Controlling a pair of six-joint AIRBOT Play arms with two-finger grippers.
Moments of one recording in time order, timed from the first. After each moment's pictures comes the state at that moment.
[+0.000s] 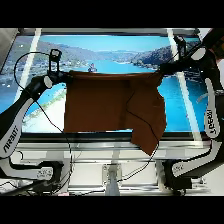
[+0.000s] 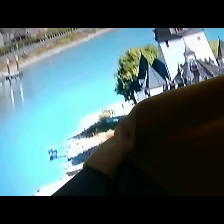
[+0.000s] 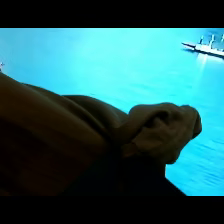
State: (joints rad) left arm -0.05 -1.52 1.14 1.41 -0.40 -1.16; right arm -0.12 -1.70 1.66 -1.19 1.14 1.18
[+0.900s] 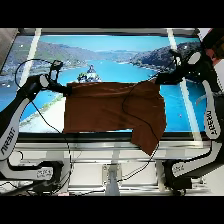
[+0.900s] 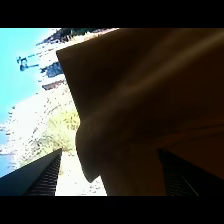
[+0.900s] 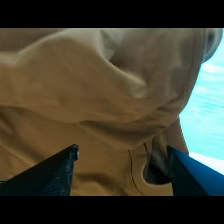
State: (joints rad) left arm -0.02 -1.47 1.14 1.42 -0.75 -1.18; right arm -0.11 -1.67 1.61 -1.26 1.30 1.29
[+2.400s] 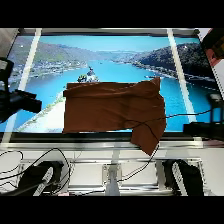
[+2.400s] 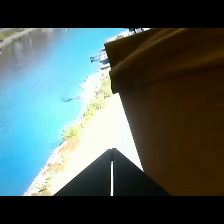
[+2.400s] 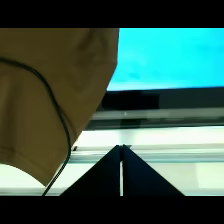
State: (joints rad) left arm -0.02 -0.61 0.94 1.54 -1.12 -1.25; right arm -0.29 -0.52 0.66 -1.47 1.43 1.36
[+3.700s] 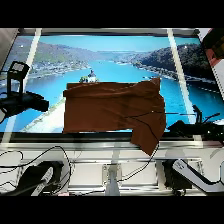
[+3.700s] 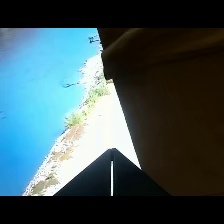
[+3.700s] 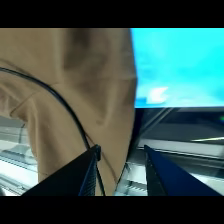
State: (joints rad) left arm -0.02 -0.70 0.91 1.54 -1.08 -1.25; right arm -0.76 -1.12 0.50 -0.97 1.30 0.93
